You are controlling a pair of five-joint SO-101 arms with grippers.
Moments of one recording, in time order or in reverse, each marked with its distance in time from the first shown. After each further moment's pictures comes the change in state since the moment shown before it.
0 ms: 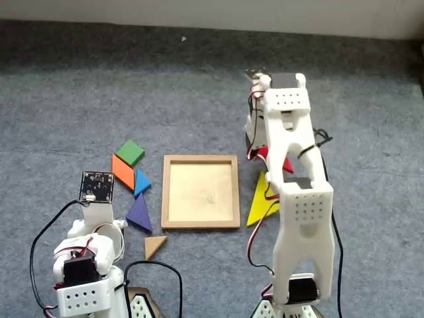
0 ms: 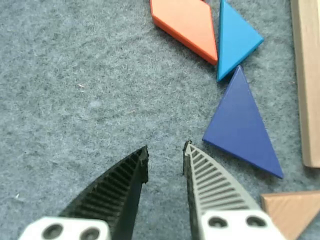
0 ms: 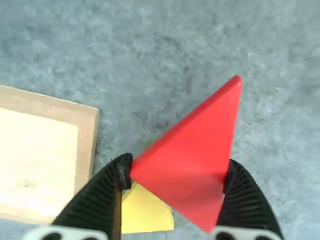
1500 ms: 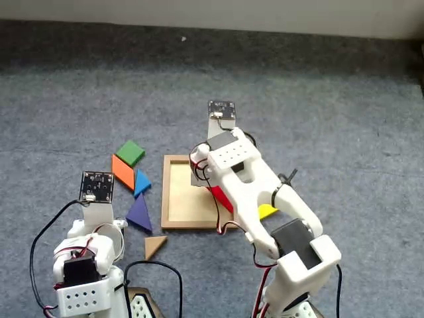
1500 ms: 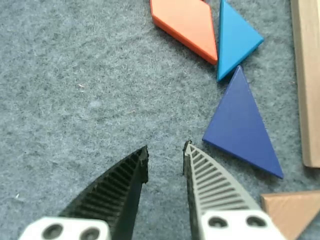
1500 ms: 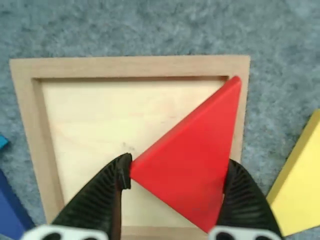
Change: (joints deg) left arm 0.0 0.0 0.0 0.0 0.0; right arm -22.8 -35.0 60.2 -37.3 -40.4
